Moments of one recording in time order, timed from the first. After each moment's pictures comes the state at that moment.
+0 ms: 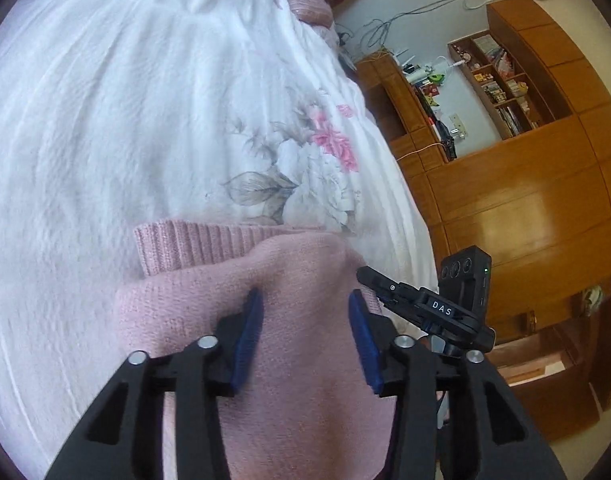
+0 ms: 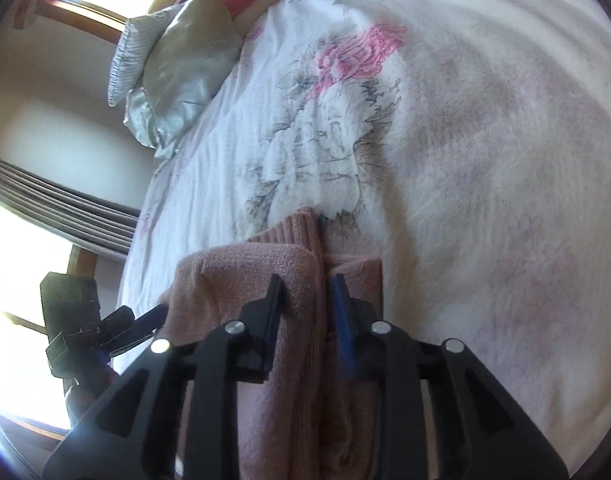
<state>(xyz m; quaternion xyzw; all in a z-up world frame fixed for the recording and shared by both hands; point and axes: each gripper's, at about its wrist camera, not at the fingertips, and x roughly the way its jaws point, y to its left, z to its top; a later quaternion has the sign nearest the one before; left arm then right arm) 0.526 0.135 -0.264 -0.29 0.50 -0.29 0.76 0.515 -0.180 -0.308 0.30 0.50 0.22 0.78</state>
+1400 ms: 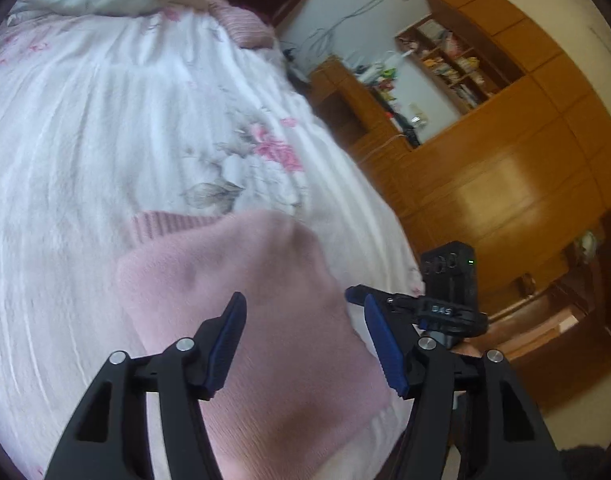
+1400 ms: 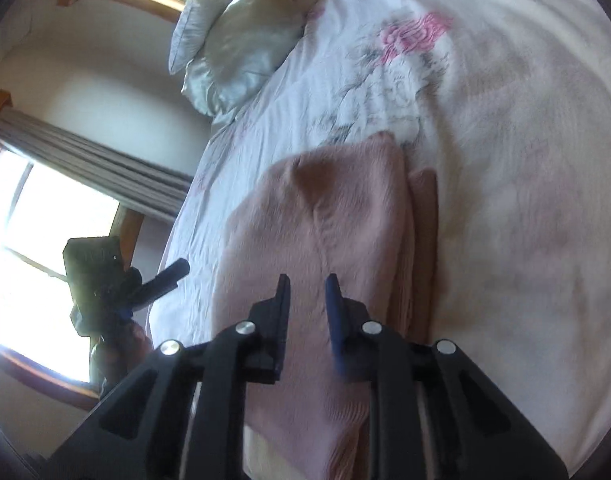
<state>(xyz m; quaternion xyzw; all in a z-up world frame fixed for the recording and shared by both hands) 0.455 0.144 -0.219 -0.23 0.44 -0.35 0.79 0.436 -0.175 -0.289 0.28 0.50 0.32 0.76</state>
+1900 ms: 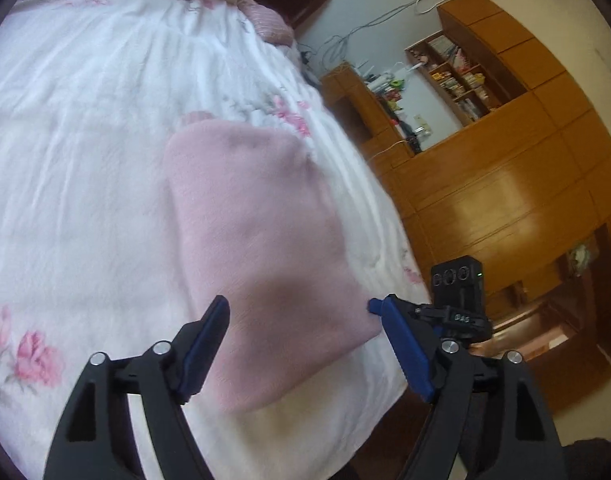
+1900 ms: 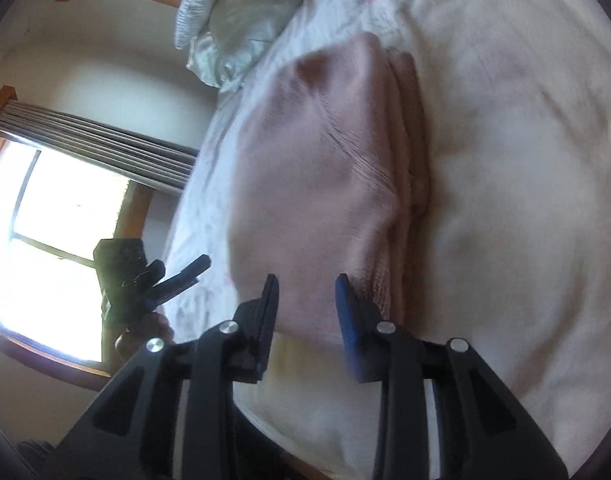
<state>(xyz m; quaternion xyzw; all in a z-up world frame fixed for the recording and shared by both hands) 0.353 0.183 -0.266 -0.27 0.46 -0.30 0.79 0.350 -0.183 -0.317 0.29 0.53 0.31 0.73</state>
